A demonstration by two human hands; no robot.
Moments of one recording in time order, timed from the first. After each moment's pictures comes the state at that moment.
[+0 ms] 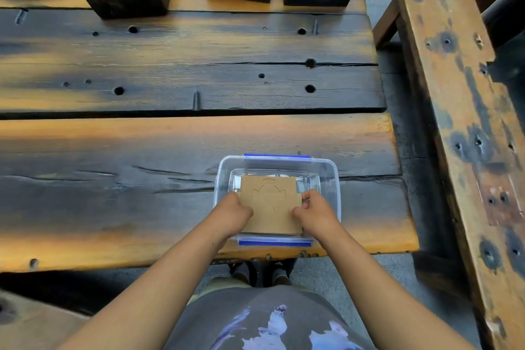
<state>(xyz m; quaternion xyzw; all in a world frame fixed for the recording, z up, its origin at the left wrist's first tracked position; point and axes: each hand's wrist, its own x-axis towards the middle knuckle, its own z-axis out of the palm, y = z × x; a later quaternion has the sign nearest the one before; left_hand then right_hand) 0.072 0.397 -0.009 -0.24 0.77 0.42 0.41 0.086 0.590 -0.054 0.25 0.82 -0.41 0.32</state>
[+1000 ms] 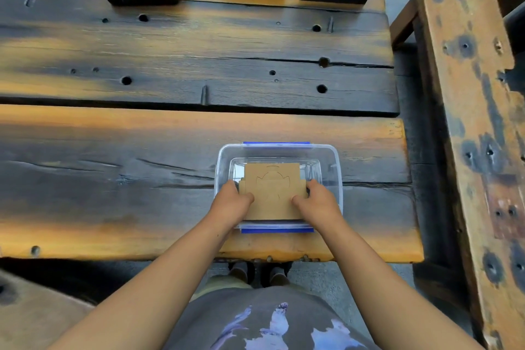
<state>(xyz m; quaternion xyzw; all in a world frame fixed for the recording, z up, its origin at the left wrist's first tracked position) 0.060 0.395 -0.023 -0.32 0.75 0.48 0.32 0.054 0.581 -0.046 0.21 0.86 -0.35 0.31</state>
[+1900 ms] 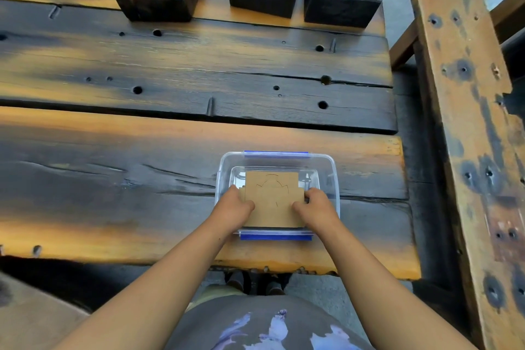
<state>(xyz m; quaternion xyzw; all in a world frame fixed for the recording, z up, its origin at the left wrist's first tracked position) 0.055 0.396 -0.019 -0.28 0.78 0.46 0.32 0.041 0.584 -0.044 0.20 0.86 -0.35 0.32</state>
